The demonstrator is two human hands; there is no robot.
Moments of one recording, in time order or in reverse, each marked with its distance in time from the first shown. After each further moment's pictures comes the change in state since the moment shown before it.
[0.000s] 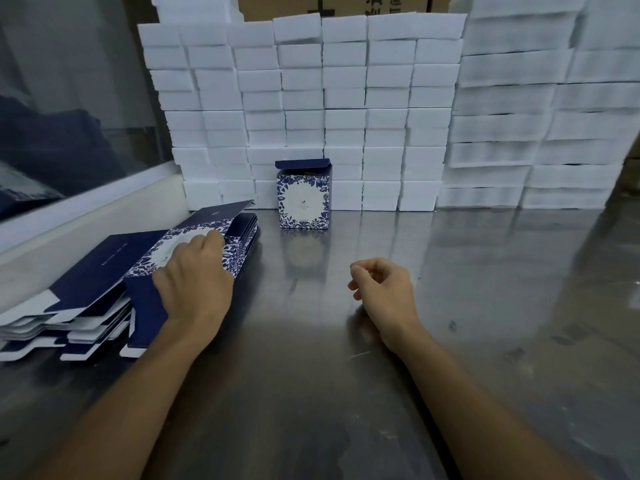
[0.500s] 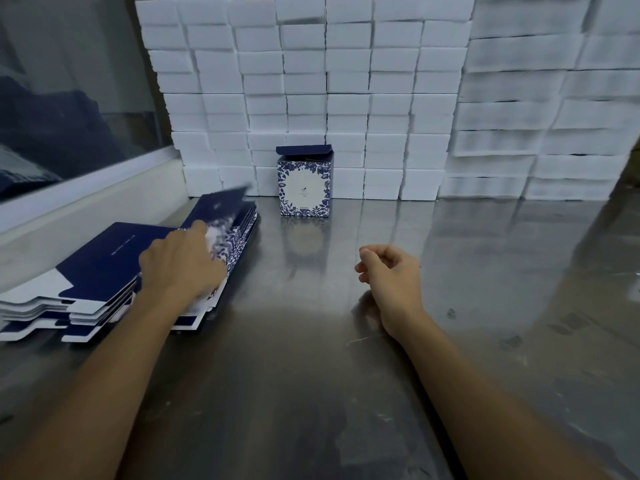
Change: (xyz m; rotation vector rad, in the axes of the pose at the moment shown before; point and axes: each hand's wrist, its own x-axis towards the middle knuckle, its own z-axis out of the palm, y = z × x) left_hand 0.022 -0.024 -0.001 0.135 -0.439 -0.087; right_hand 0.001 -0.001 -0.005 0.090 0.063 0.008
